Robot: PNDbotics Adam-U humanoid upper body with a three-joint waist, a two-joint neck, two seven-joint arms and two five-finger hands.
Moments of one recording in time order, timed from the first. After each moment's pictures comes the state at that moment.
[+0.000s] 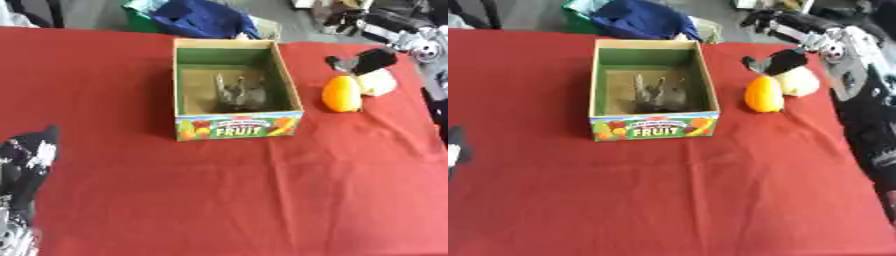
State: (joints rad) left arm -0.18 0.26 -0.11 -1.67 0.14 -0.01 0.37; right arm -0.84 -0.59 -0.05 -0.95 0.83 -0.42 0.43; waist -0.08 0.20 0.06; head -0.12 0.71
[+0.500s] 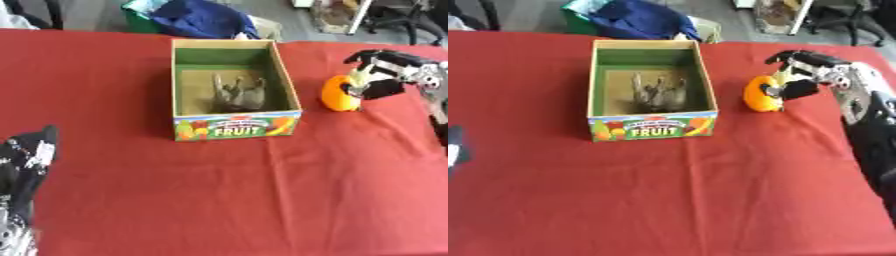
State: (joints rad) left arm -0.18 0.26 -0.11 -1.67 0.14 -0.01 0.37; right arm -0.83 -0.59 -0.06 -0.80 0.91 -0.40 0.43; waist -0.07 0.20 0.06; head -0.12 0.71
